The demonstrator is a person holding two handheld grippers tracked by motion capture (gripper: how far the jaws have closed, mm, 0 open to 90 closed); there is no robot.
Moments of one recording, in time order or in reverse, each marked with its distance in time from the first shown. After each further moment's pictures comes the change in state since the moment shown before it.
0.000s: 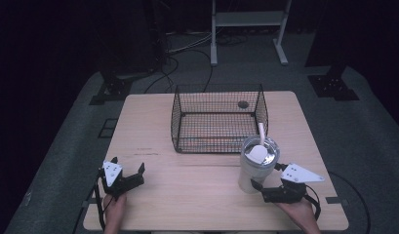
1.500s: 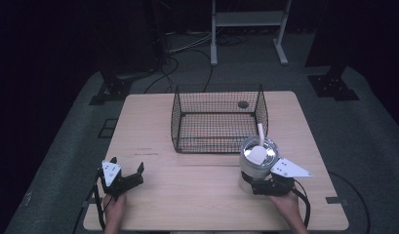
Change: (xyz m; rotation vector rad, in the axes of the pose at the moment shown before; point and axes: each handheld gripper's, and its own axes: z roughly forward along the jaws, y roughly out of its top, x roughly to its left) left arm 0.002 0.000 0.000 -0.005 0.005 -0.021; right arm 0.004 0.006 0.029 -0.089 -0.024 0.001
